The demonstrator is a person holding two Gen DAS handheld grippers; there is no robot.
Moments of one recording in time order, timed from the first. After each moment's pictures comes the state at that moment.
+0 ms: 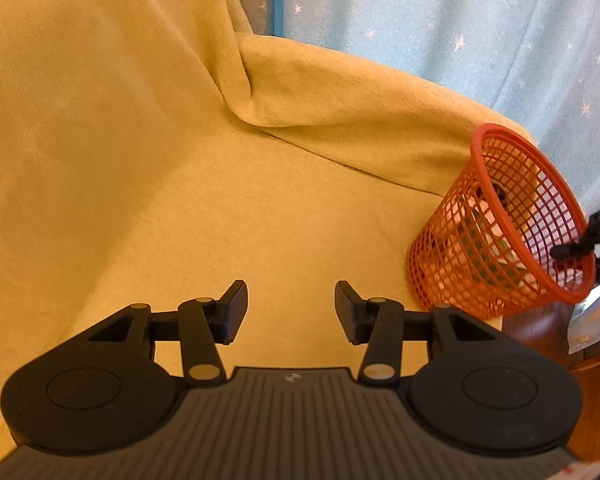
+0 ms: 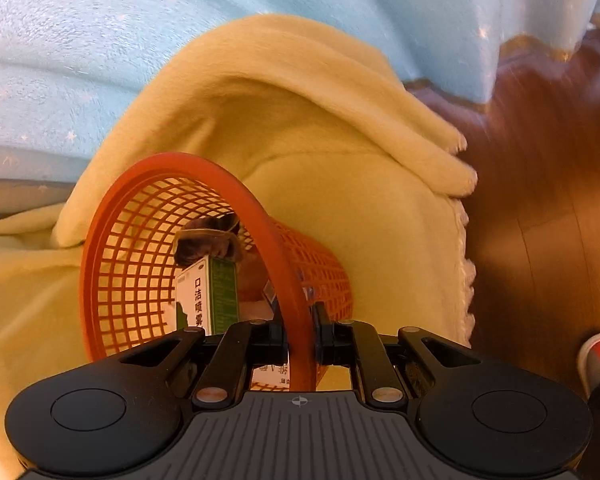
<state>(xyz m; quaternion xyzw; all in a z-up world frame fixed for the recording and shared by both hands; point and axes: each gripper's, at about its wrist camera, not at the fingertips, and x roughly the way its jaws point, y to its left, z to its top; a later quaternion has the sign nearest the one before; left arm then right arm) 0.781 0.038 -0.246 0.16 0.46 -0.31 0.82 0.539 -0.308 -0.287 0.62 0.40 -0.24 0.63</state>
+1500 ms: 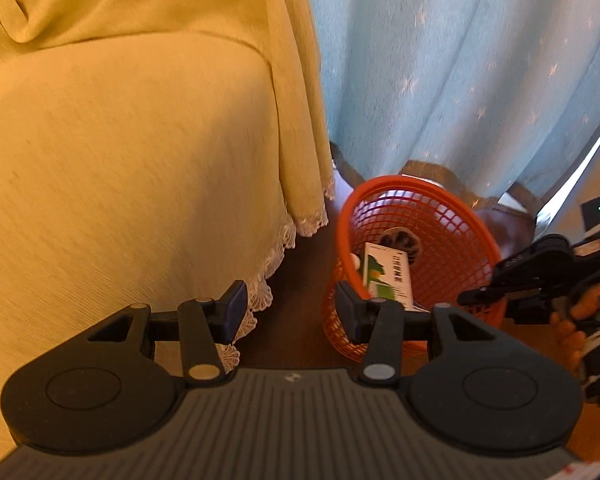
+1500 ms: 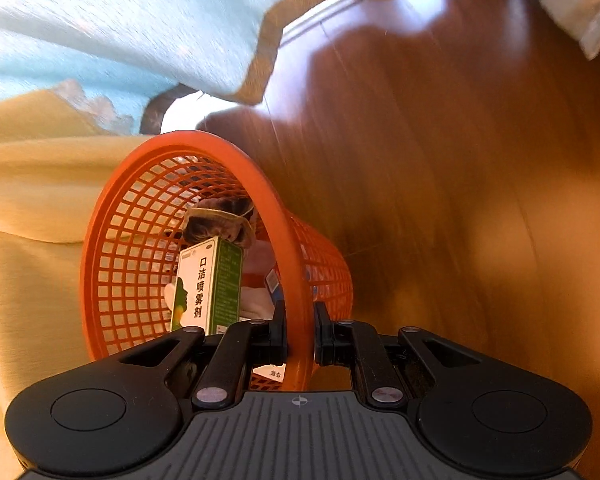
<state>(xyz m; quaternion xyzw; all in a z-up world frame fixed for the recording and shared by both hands) 0.455 -0.159 -0.493 0.19 0.44 -0.38 0.79 0.250 -0.406 -0.594 0.62 0.40 -0.26 0.62</state>
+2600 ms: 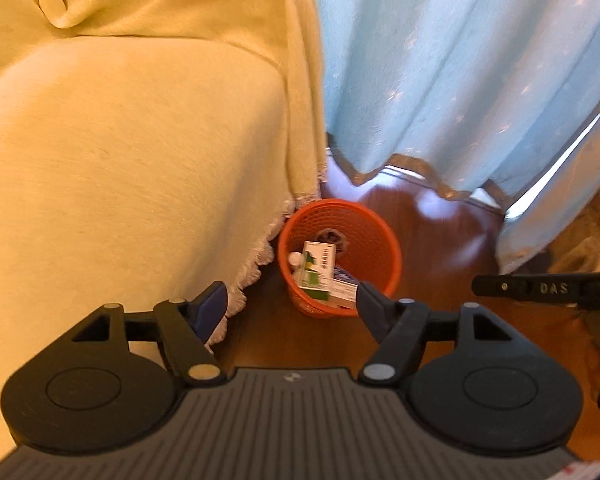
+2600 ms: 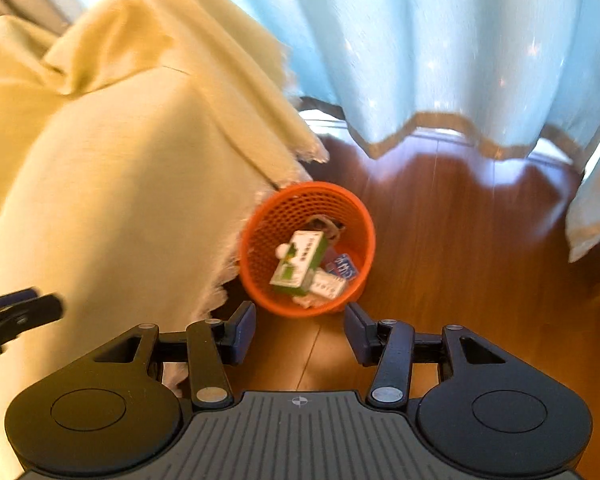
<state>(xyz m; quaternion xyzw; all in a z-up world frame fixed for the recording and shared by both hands) 0.421 -0.097 -0.372 0.17 0.48 -0.37 0.78 0.220 -0.276 -0.367 0.34 0.45 -0.18 0.80</state>
